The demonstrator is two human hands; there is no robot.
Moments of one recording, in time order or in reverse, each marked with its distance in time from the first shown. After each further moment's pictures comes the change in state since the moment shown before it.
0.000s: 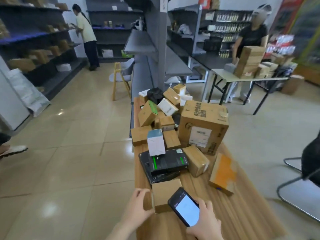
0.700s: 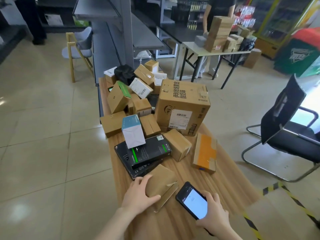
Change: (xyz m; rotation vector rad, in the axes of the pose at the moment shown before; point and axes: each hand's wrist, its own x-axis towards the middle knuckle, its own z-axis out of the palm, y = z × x) left_hand 0.072 0.010 0.039 0.138 -0.204 0.137; right_hand 0.004 0.051 -0.017 0.009 0.017 0.167
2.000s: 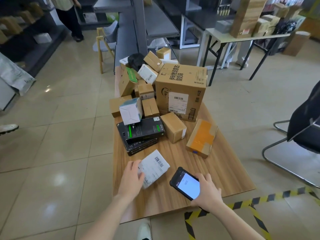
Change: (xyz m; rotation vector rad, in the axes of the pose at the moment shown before) left_hand -0.055 0.055 0.059 -0.090 0.383 -0.150; right_hand 0.012 0.078 -0.028 -0.110 -0.020 -0.317
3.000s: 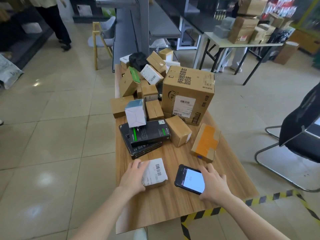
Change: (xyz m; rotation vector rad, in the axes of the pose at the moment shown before) left_hand 0.038 -0.017 -0.030 0.328 -0.335 0.144; right_hand 0.027 -0.040 -0.033 -0.301 0.003 -0.082
